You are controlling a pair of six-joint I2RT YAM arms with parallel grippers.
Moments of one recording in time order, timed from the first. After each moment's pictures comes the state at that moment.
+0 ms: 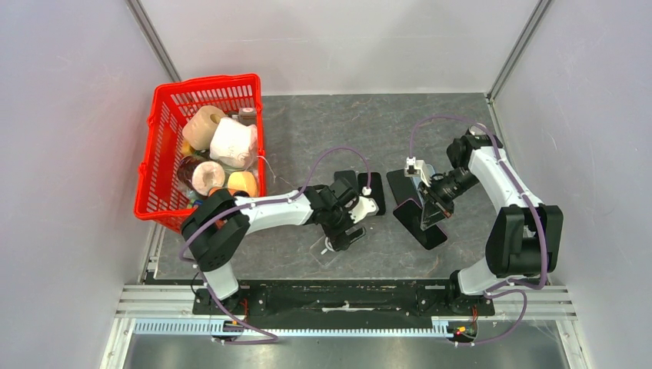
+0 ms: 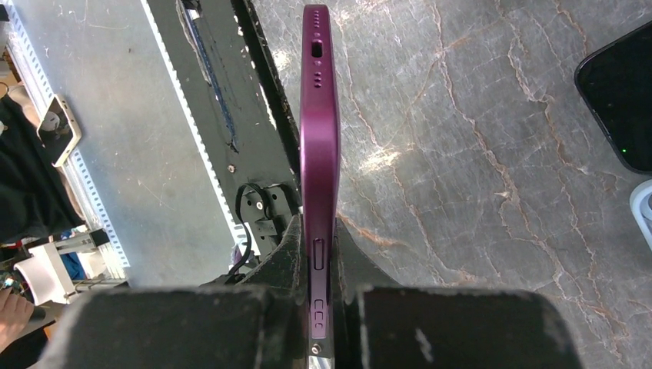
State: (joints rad) left arm -0.95 1.74 1.04 -0.43 0.18 0.20; right arm 0.01 1.53 1.20 -1.52 -0.71 -1.11
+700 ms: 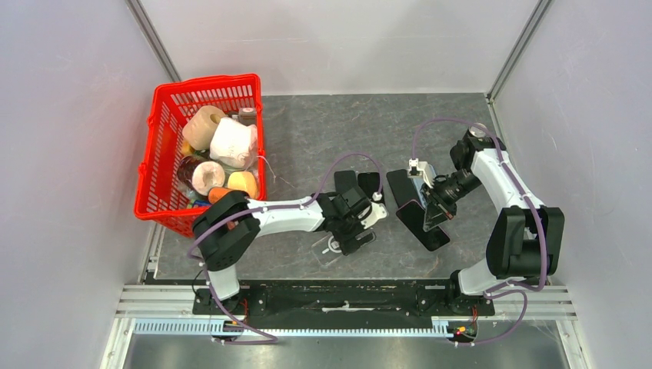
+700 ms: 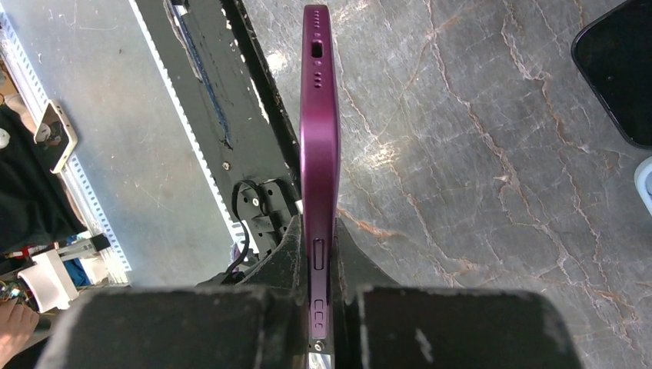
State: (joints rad) left arm -1.04 1.80 1.10 -0.42 0.07 0.12; right arm -0.02 1.52 1.17 -1.51 -0.70 -1.10
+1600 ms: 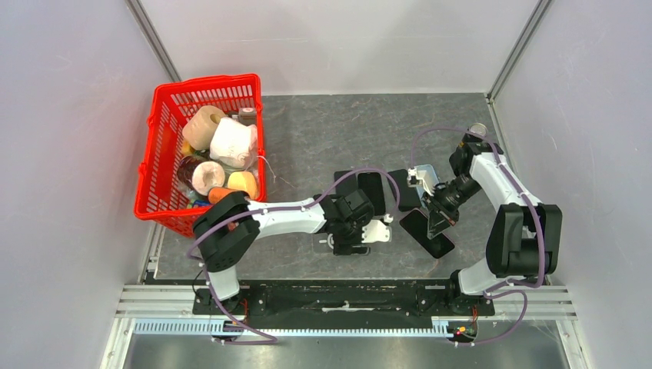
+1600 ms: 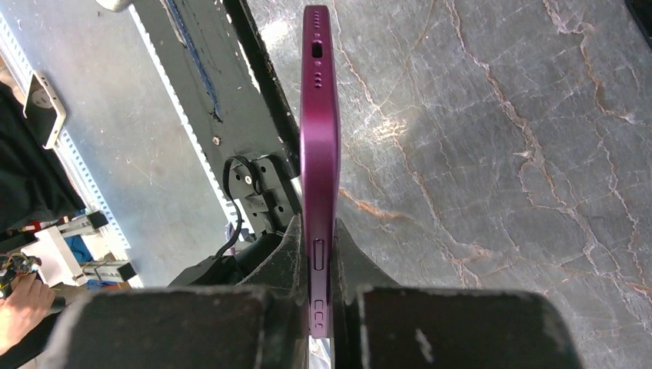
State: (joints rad) left arm -1.07 1.80 1.12 -0.47 0.15 0.57; right arm -0.03 1.52 1.11 -1.49 -0.62 -1.13
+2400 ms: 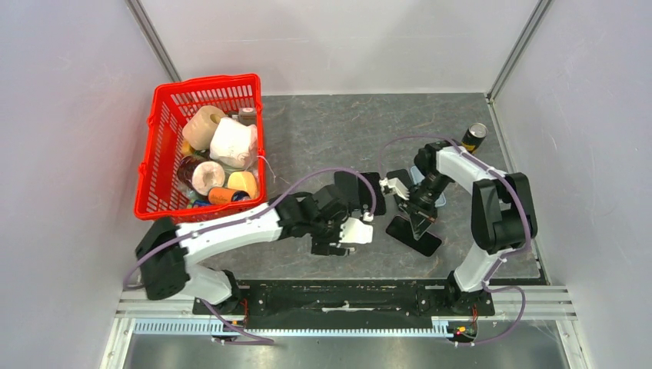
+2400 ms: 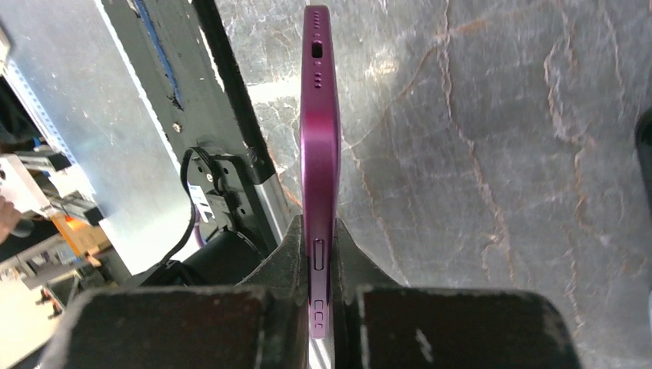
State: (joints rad) left arm -1.07 1.47 1.04 -0.61 0.11 0.67; right arm 0.18 1.72 1.14 -1.38 -0.54 -1.09
